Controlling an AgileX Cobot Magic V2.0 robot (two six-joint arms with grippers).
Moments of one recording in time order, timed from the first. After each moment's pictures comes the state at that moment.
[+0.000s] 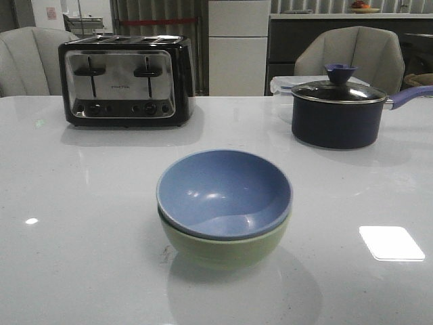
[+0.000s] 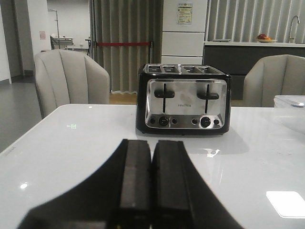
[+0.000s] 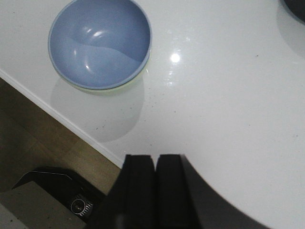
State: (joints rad) left arm -0.07 0.00 0.00 -0.04 0.00 0.02; right arm 0.49 0.76 -0.72 0.07 0.81 -0.09
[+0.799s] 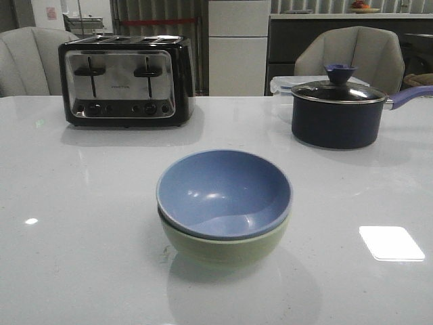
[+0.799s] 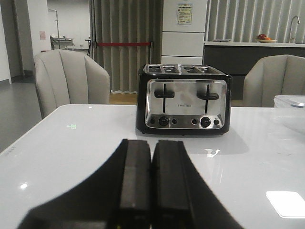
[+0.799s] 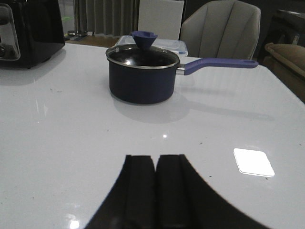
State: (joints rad) left arm -0.07 0.00 0.00 -0.04 0.00 0.02; right arm 0.01 0.00 0.02 0.05 0.13 -0.09
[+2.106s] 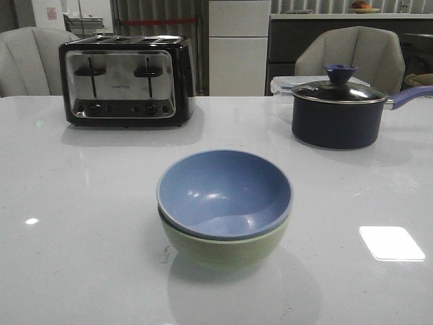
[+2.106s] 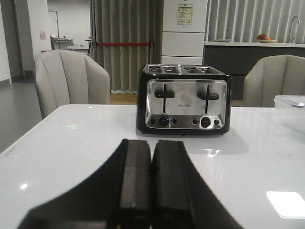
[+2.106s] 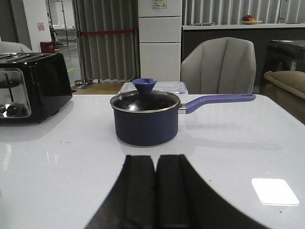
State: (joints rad) left arm -0.07 0.00 0.00 -0.03 0.00 0.02; right arm 0.01 -0.01 0.03 0.09 -0.01 -0.02
